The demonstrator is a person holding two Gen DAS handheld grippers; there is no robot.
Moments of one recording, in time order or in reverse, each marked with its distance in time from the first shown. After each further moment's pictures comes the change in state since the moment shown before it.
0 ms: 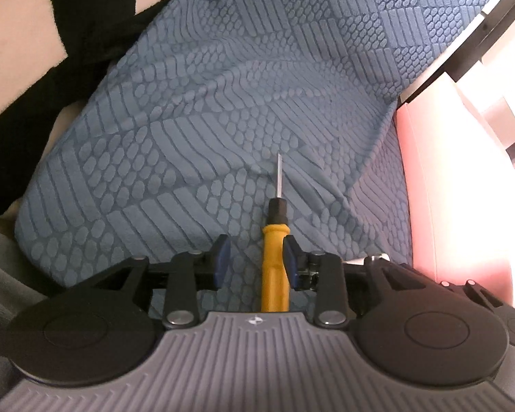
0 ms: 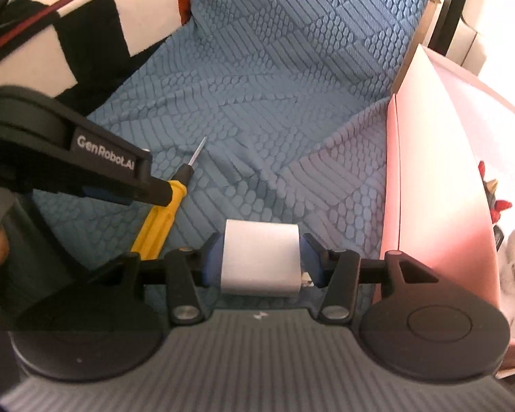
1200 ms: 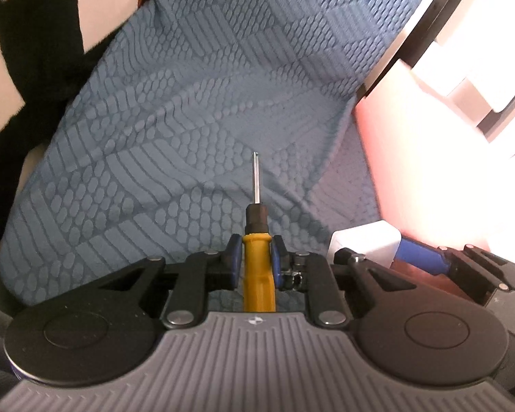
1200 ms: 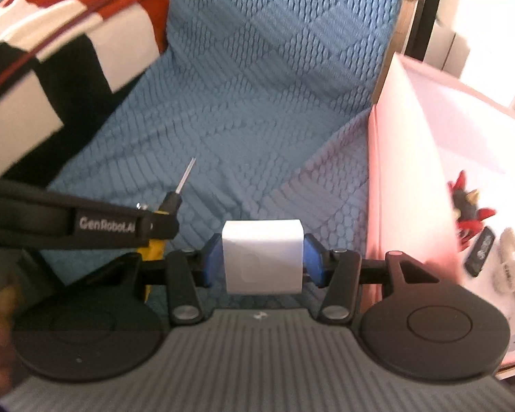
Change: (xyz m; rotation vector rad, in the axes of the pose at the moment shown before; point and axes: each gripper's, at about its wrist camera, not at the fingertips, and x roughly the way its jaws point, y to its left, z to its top) left arm -0.009 -0.019 0.003 0.145 -0.065 -0.072; right arm -0.012 -0.016 0.010 0.094 -0.061 0.000
